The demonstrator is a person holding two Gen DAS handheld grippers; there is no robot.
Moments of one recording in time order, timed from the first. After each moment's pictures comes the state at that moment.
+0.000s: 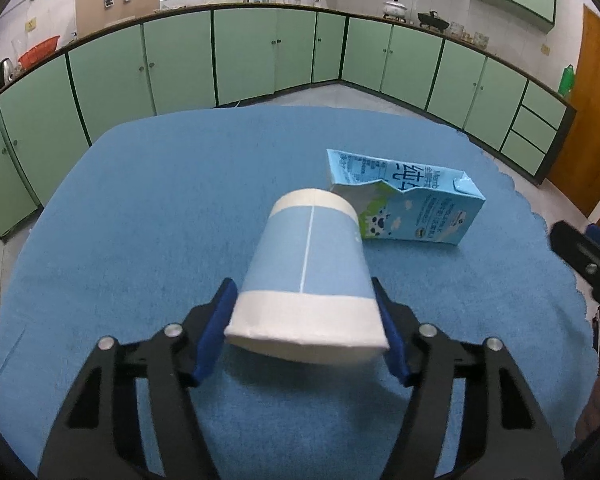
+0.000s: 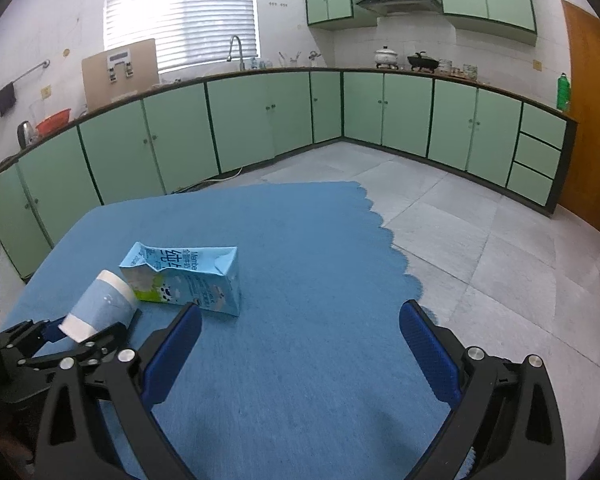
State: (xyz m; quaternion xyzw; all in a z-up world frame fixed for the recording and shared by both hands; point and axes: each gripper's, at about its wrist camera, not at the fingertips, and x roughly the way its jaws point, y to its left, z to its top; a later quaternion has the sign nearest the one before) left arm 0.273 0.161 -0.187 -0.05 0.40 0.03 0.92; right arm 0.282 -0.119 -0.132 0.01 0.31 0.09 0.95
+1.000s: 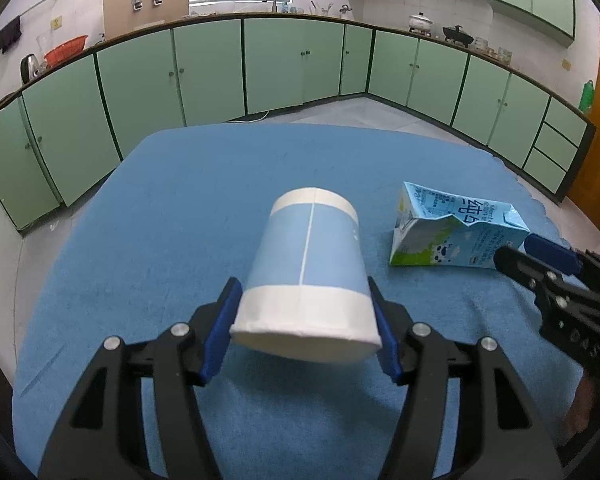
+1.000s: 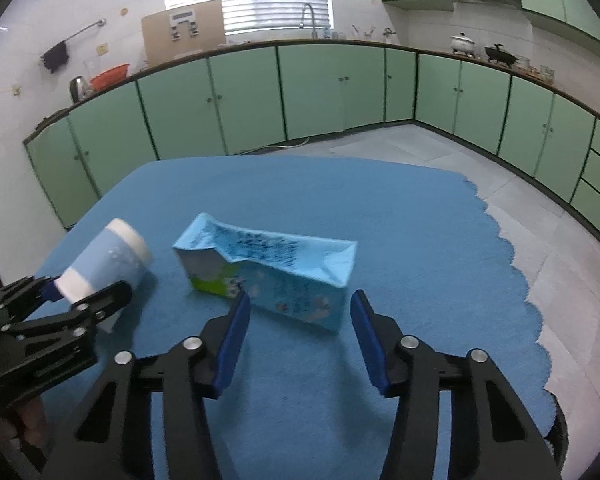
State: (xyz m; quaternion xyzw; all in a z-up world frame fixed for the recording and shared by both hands) left arm 0.269 0.198 -0.175 -0.05 0.38 0.08 0.92; right arm 0.316 -0.055 -0.152 -0.03 0.35 0.22 0.91
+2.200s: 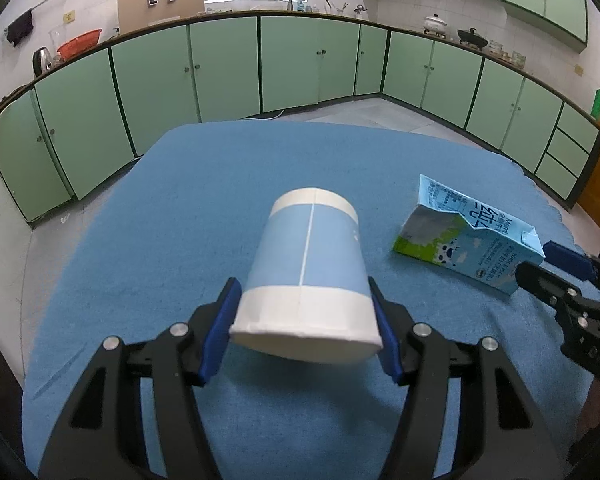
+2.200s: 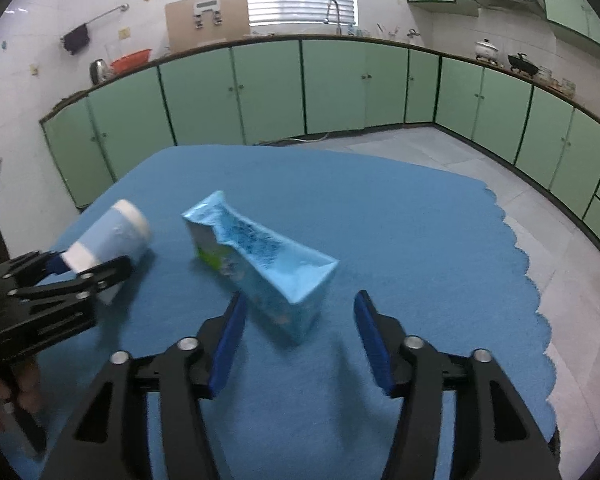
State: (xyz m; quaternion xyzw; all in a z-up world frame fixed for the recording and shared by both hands) left arm 0.269 0.213 -0.177 -0.06 0.38 0.11 0.92; right arm 0.317 -0.045 -0.154 -0.06 0.35 0.24 0.90
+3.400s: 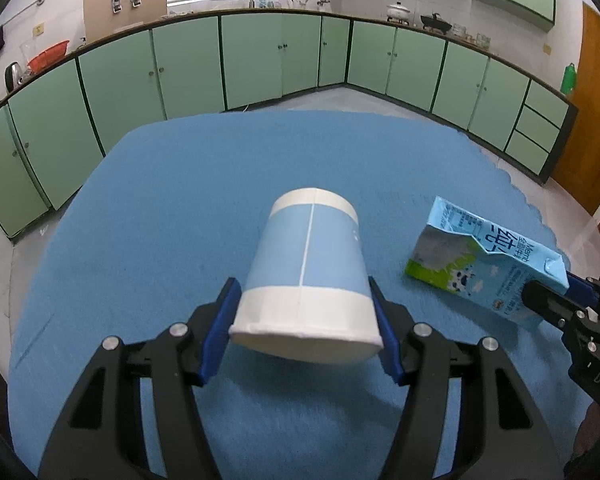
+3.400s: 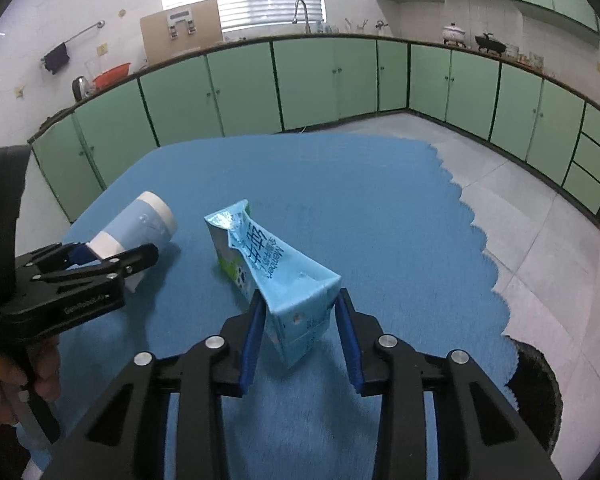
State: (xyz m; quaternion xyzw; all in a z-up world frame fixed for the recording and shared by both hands) left arm 0.244 0.165 -0.181 -0.04 0.39 0.05 0.92; right arm 0.251 -0.105 -0.150 -0.02 0.37 0.21 0.90
